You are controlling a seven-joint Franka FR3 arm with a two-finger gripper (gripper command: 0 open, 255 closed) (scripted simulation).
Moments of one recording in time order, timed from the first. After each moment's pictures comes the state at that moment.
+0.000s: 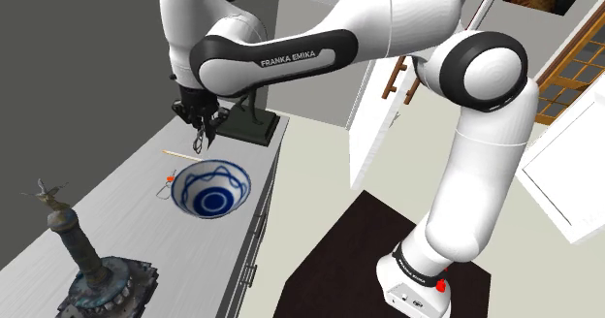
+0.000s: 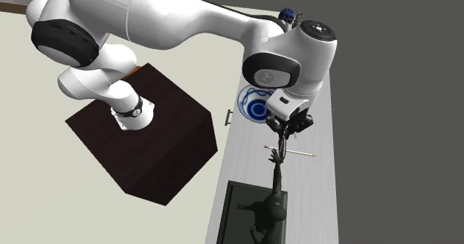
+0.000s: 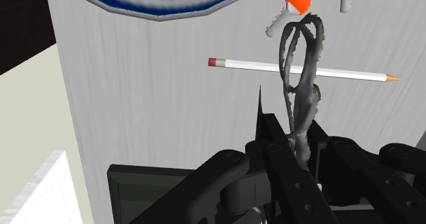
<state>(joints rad) -0.11 0.33 0.63 -1.65 -0.40 1.95 1.52</state>
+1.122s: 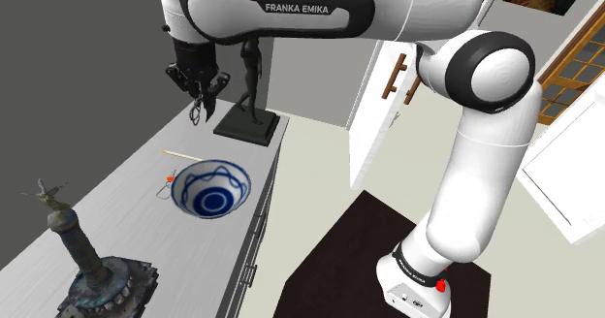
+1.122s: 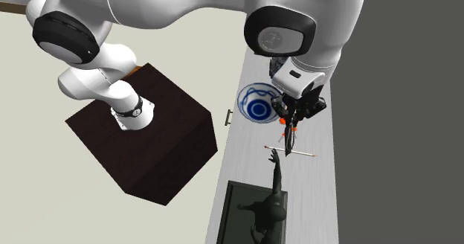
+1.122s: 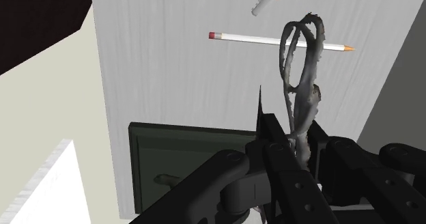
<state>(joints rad) -0.09 0.31 0.64 -1.44 -0.37 1.73 1.46</state>
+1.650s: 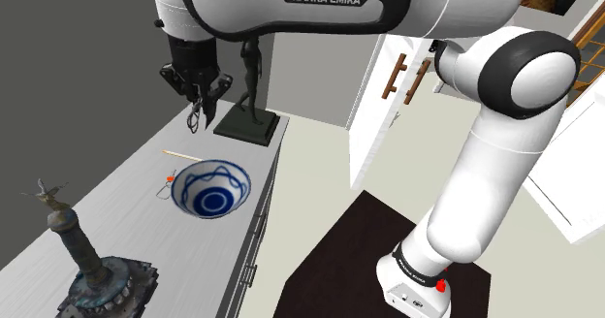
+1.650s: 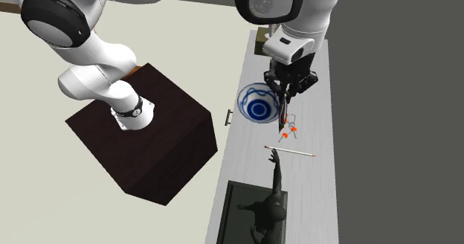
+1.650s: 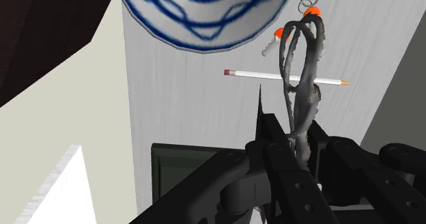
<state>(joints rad) -0.08 0.20 0.68 -1.52 -0.31 1.70 1.52</state>
